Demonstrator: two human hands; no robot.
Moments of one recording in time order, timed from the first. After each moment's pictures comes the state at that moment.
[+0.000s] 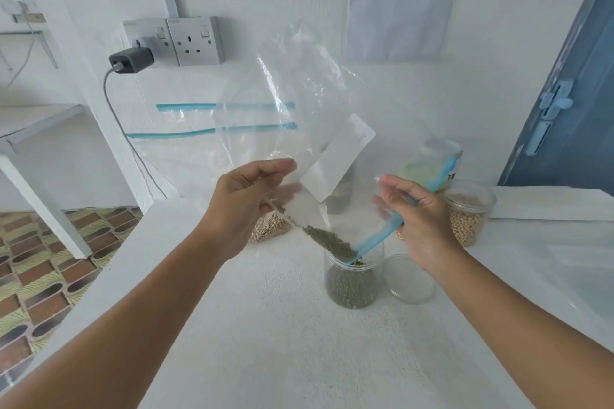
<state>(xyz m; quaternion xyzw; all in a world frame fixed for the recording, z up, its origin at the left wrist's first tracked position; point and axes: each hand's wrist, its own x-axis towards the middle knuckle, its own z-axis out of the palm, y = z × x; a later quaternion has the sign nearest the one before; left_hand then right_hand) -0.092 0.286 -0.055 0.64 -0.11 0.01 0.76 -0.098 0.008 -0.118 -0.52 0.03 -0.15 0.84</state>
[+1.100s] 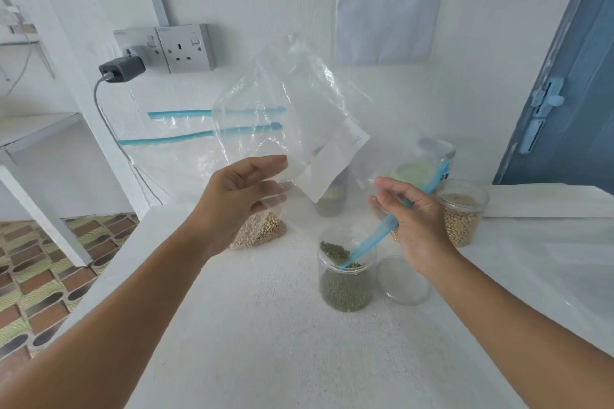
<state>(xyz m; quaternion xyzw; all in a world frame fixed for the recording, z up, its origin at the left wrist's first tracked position) -0.090 0.285 -0.043 0.68 -0.16 -0.01 0.72 -0.105 0.006 -0.114 -0.51 0.02 -0.17 0.85</state>
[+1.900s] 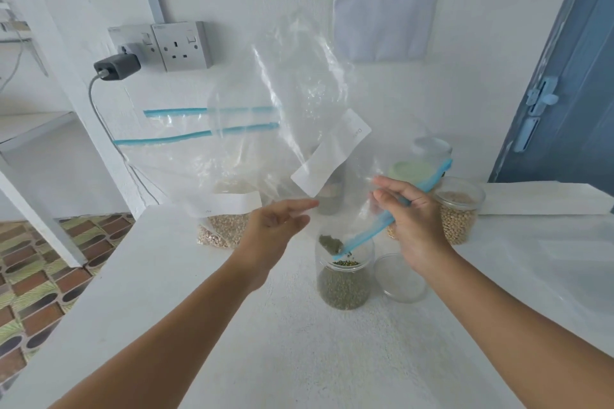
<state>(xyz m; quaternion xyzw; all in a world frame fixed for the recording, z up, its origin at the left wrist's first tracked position) -0.110 0.245 -0.095 0.71 -0.13 -0.04 0.69 -0.103 0.007 -0.117 -0.56 0.01 -0.20 0.80</state>
